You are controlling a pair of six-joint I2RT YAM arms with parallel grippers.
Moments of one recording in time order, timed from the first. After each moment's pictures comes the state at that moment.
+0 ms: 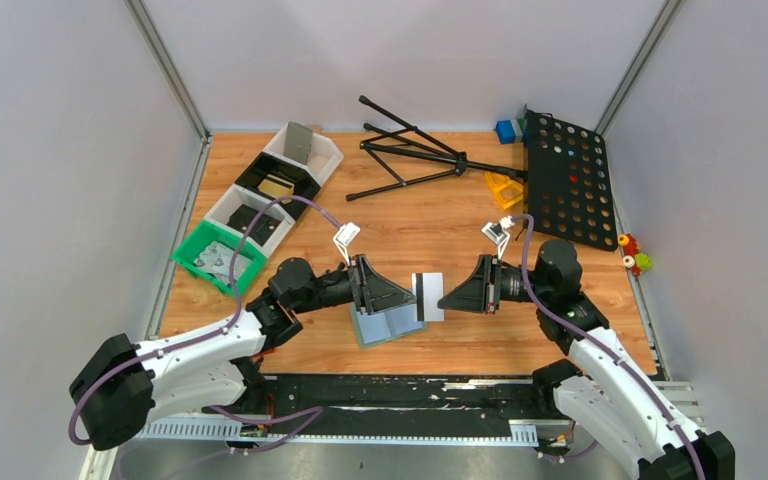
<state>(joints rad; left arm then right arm) -0.88 1.01 0.44 0.65 0.47 -1.07 0.37 0.73 0.47 0.08 -1.06 0.88</state>
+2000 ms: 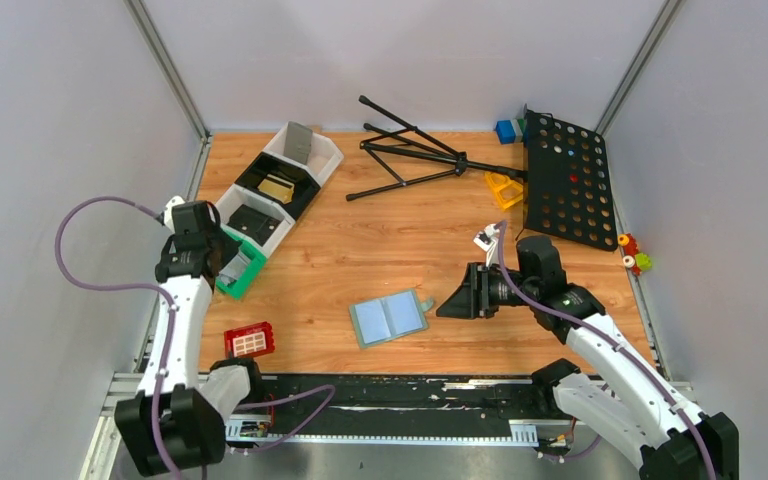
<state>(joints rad) 0.14 0.95 0.82 -0.61 -0.17 -0.64 0.44 0.82 0.57 -0.37 -0.82 0.56</state>
